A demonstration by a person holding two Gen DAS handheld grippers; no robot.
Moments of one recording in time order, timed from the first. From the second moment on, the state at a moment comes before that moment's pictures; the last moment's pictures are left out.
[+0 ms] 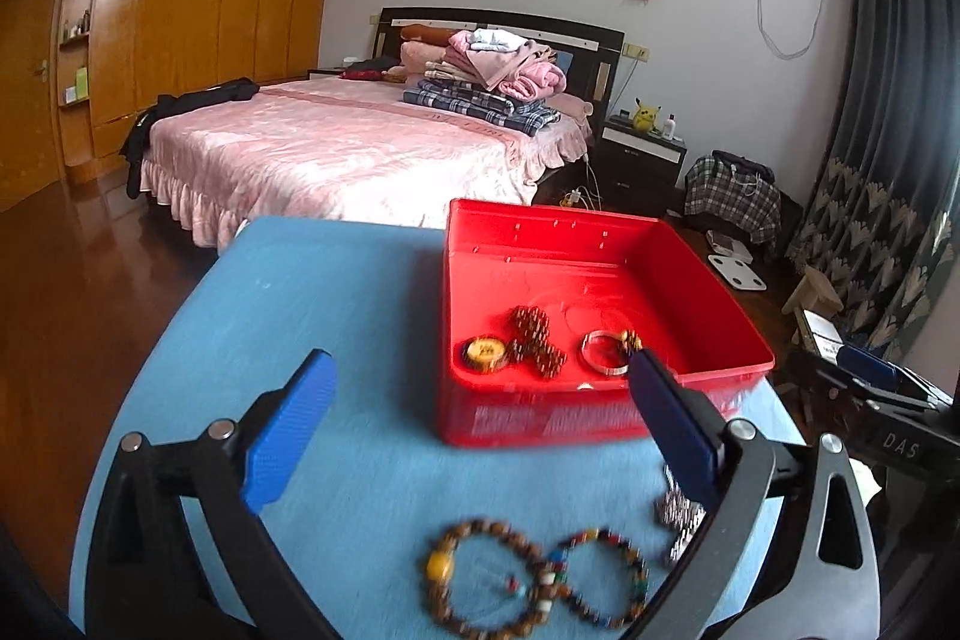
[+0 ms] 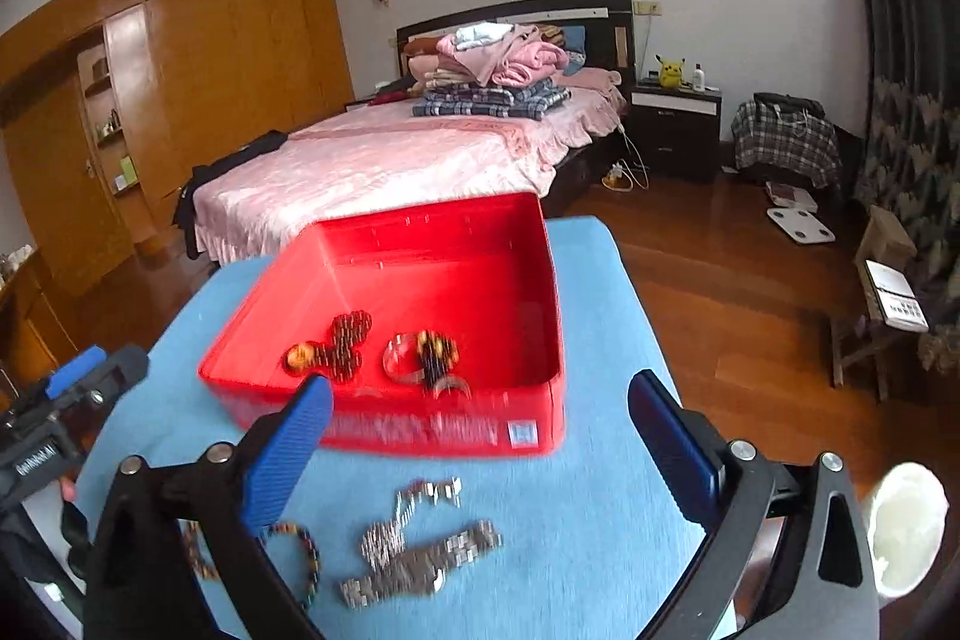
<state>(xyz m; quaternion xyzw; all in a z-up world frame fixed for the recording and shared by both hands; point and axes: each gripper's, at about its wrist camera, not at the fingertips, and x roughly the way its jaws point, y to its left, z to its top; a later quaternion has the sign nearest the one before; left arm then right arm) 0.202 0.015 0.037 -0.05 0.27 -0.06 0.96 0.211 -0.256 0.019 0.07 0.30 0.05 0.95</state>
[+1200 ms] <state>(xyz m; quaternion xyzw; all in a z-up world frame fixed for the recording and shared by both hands) 0.148 -0.016 -0.037 -0.03 0.36 -0.10 0.93 0.143 -0.242 -0.030 0.07 0.34 0.07 0.93</state>
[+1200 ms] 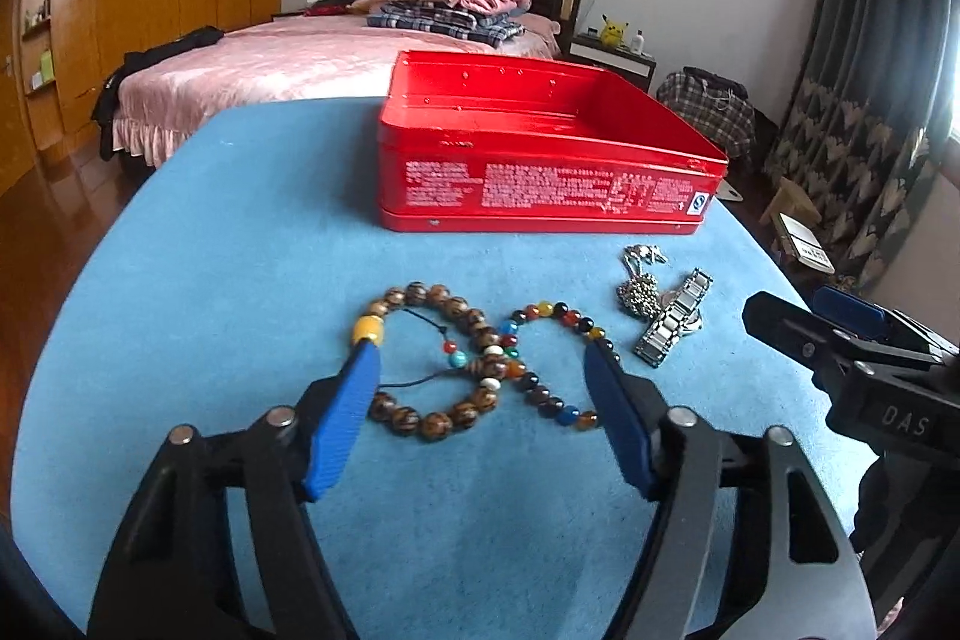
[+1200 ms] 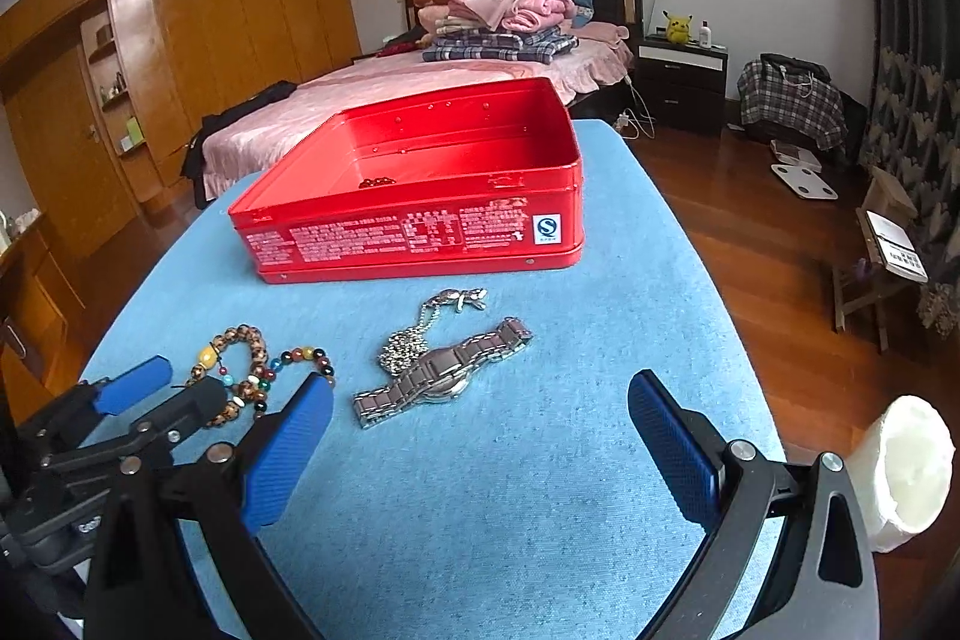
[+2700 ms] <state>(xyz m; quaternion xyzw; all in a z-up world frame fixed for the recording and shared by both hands) 0.153 0.012 -0.061 -0.02 0.39 -0.09 0.92 0.150 -0.191 -0.041 0.06 0.38 0.16 0.91</state>
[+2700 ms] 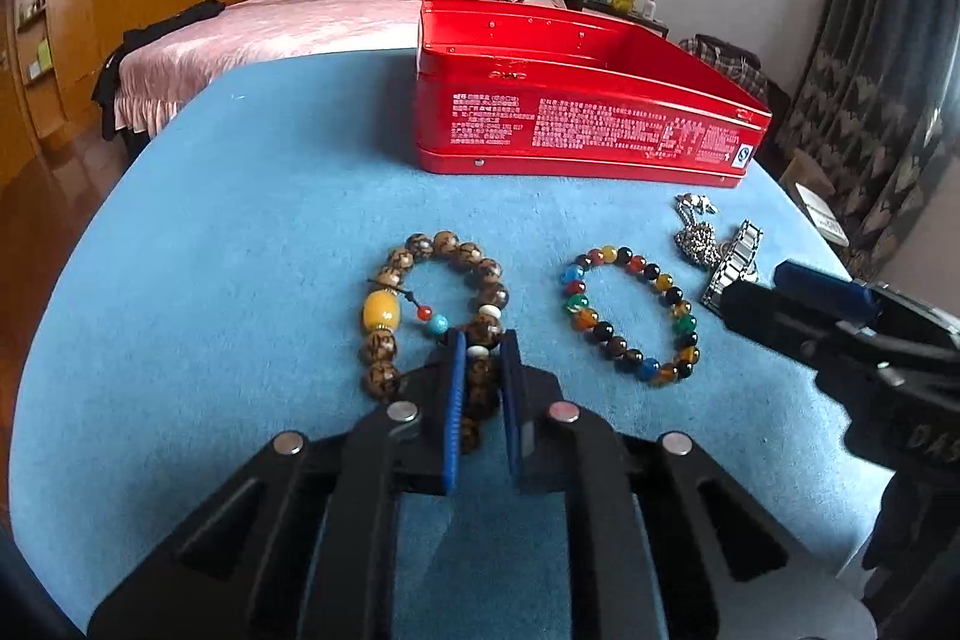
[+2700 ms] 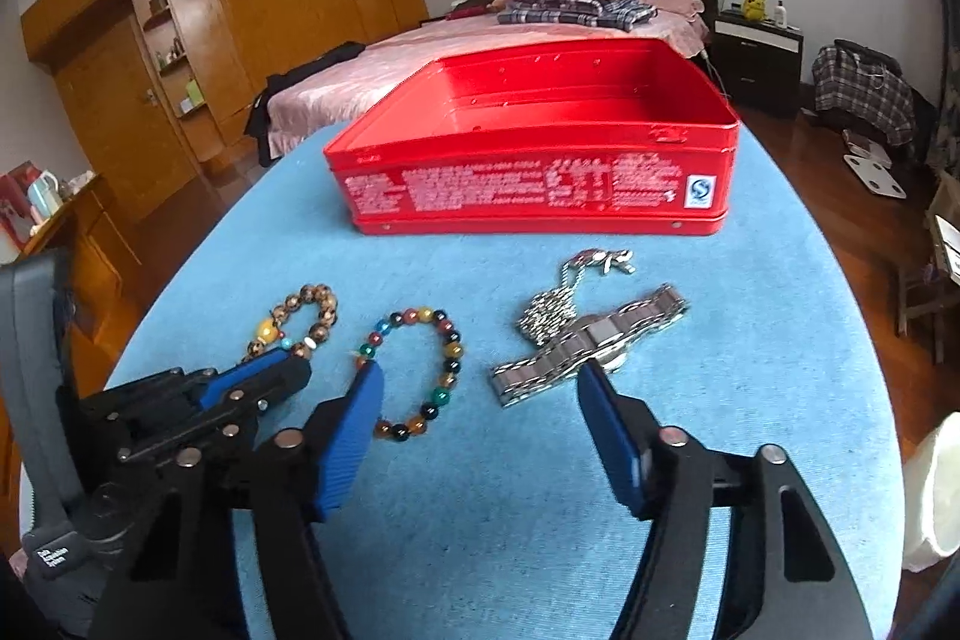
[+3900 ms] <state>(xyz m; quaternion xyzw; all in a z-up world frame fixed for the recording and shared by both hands) 0.154 0.026 -0.058 -0.06 0.38 -0.09 0.92 0.160 -0.151 -0.058 0.01 0.40 0.16 0.90</state>
